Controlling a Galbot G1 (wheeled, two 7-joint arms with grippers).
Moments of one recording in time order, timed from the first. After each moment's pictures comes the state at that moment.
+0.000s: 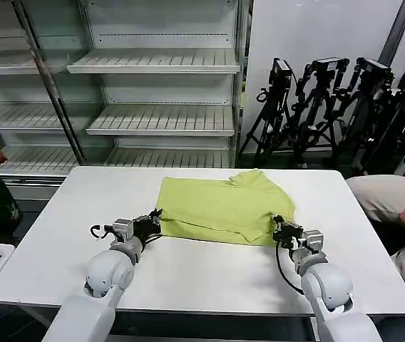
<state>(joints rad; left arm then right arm) 0.92 -1.21 -0.27 -1.73 -0.46 0.58 -0.14 -1.02 1.25 0.43 1.78 0.29 -0.51 0.00</state>
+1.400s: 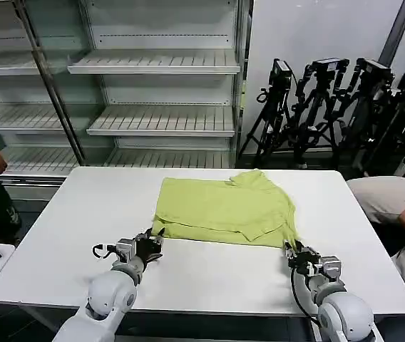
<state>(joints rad) 1.06 -1.18 -0.23 -1.81 -0.46 0.58 -0.21 -1.29 1.17 0.49 1.96 0.41 -0.56 0.07</state>
